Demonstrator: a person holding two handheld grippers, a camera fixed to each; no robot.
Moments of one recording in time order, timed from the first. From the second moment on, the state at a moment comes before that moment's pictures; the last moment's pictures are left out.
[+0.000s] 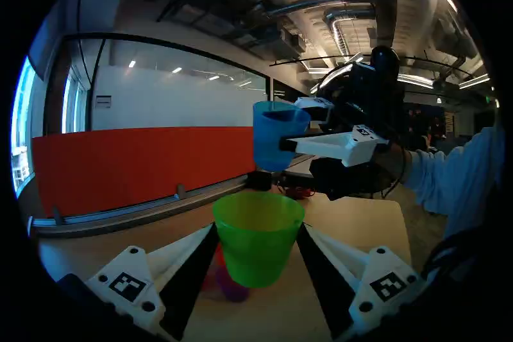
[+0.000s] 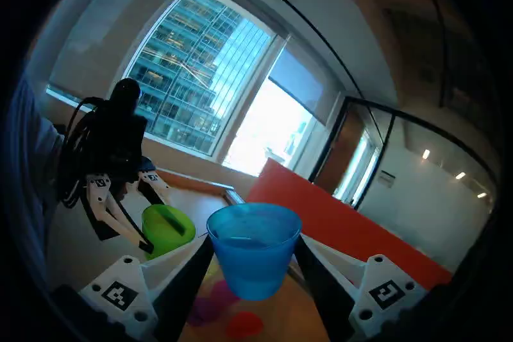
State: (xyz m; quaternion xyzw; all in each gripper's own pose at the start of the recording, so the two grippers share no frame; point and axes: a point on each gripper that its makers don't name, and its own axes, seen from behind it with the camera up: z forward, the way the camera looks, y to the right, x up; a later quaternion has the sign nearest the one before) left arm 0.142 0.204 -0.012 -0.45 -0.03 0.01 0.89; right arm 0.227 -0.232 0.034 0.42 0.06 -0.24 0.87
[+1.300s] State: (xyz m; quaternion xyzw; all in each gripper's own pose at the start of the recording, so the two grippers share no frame) left arm 0.147 0.218 -0.020 -0.47 -0.02 0.00 0.88; right arm 0.282 -0.246 0.072 0.37 0.17 -0.44 0.80
